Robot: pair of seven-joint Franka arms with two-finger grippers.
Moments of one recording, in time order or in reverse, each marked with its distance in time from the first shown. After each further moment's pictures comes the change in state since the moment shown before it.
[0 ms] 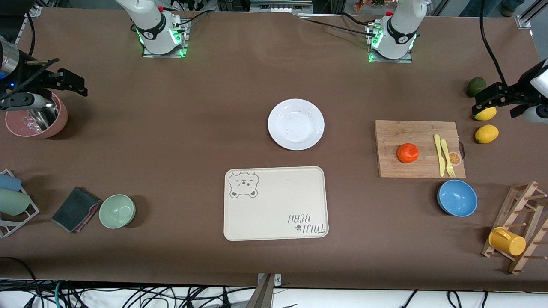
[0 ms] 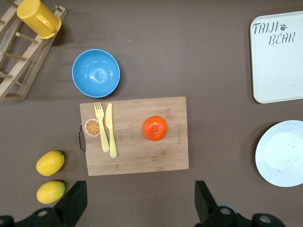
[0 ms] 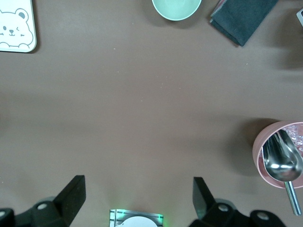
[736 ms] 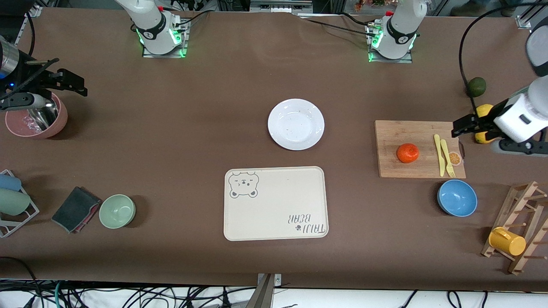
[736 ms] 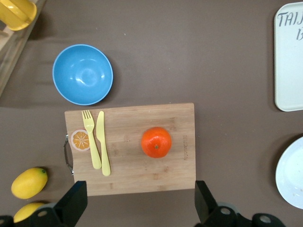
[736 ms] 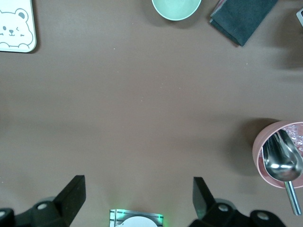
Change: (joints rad) left arm 0.000 0.077 0.000 -0.193 0.000 0.244 0.000; right arm 0.000 0.000 0.000 0.000 0.000 0.000 0.000
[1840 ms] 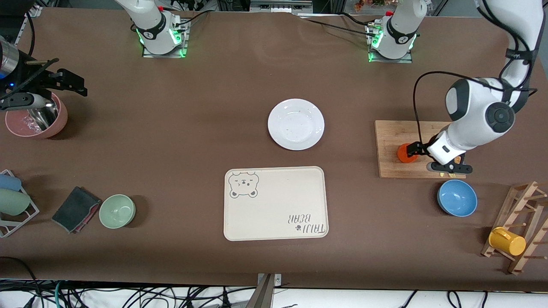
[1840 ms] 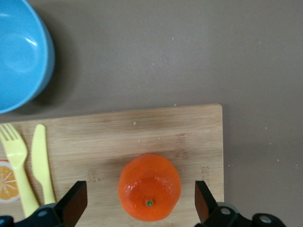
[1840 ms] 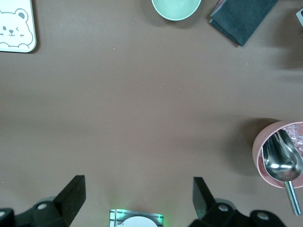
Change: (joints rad) left arm -0.011 0.187 -0.016 -0.357 0.000 0.542 0.003; right arm 0.000 0.000 0.000 0.000 0.000 0.000 0.000
